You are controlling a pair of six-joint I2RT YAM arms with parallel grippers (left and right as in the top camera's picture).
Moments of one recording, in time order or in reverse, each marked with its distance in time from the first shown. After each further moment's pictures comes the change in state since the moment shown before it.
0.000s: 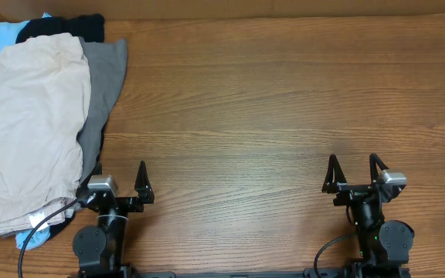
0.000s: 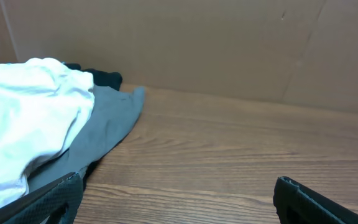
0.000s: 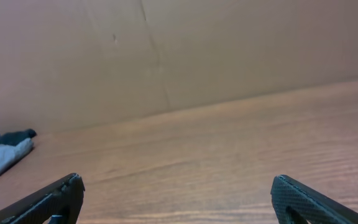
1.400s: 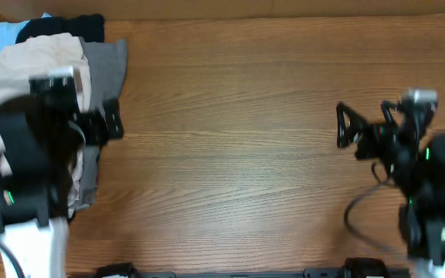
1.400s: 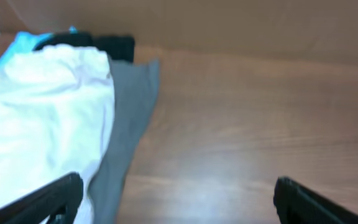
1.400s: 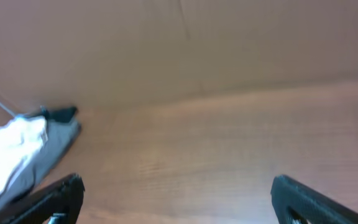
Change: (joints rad) left arm 0.002 1.090 1.331 -0.805 -0.035 0.148; right arm 0.000 0.827 0.980 -0.519 -0.163 -0.028
